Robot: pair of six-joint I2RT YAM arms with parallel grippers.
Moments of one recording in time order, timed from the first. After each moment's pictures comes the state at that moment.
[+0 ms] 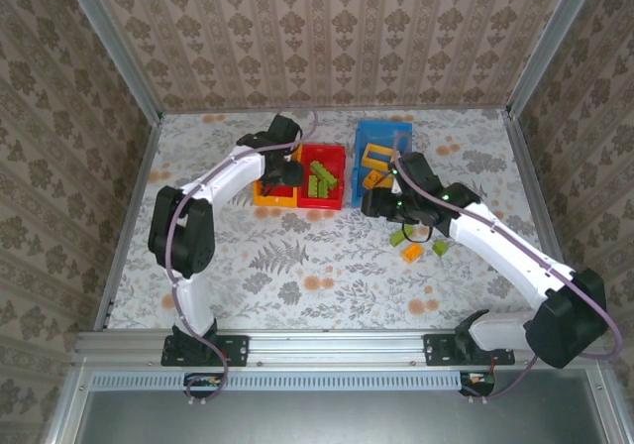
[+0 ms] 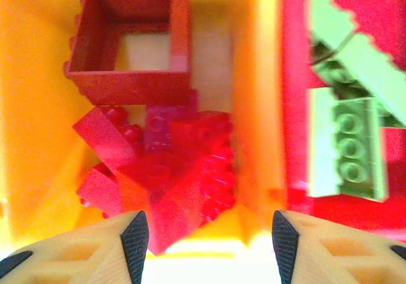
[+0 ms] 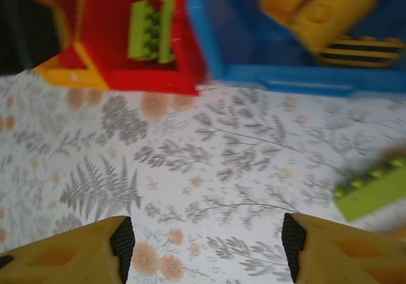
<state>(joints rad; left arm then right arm) -0.52 1.90 1.57 -0.80 -0.09 -0.33 0.49 1.28 1.06 -0.69 -0.06 0.64</state>
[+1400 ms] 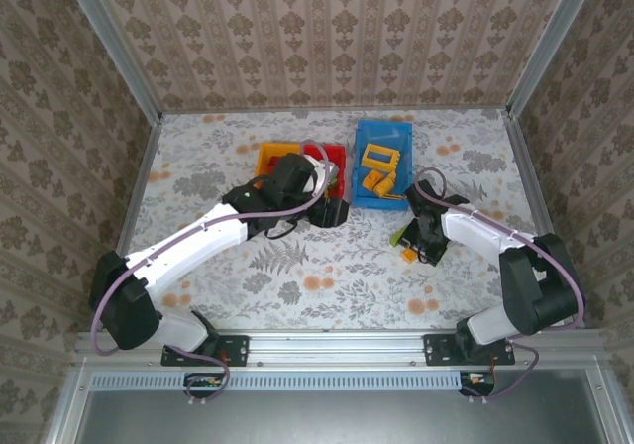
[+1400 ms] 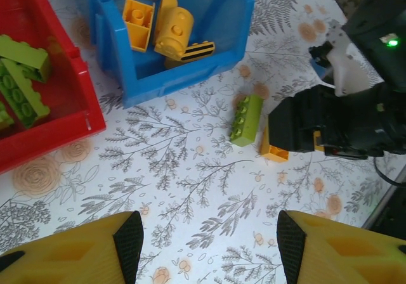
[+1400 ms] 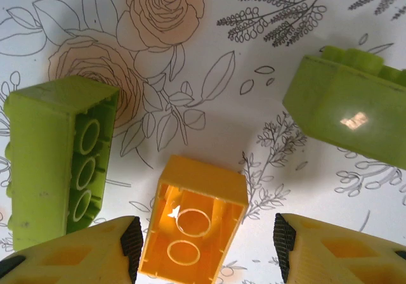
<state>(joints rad) -0.85 1.41 1.18 -0.50 0.20 -0.38 0.31 1.47 0.82 -0.77 0.02 1.00</state>
